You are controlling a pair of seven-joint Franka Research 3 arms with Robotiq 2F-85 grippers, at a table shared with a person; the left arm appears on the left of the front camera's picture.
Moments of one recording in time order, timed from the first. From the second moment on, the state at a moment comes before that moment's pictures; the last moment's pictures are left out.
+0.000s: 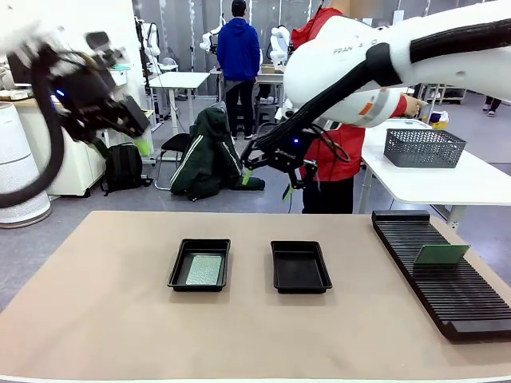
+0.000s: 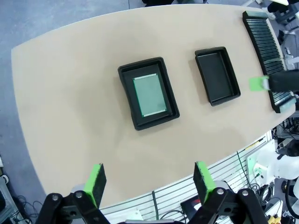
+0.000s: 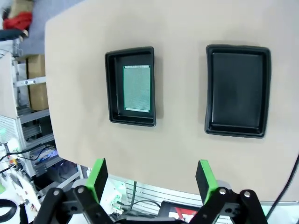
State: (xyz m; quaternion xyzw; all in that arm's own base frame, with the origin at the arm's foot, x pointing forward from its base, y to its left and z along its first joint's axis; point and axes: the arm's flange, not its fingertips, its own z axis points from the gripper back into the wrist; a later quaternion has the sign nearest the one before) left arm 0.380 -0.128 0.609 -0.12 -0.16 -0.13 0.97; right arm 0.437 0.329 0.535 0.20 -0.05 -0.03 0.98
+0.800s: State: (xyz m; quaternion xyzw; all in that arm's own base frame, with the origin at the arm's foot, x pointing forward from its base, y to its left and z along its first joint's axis) left arm 0.444 -0.195 0.451 -0.05 -0.08 -0.10 0.99; right arm 0.434 0.327 0.534 0.21 -0.05 -0.02 0.98
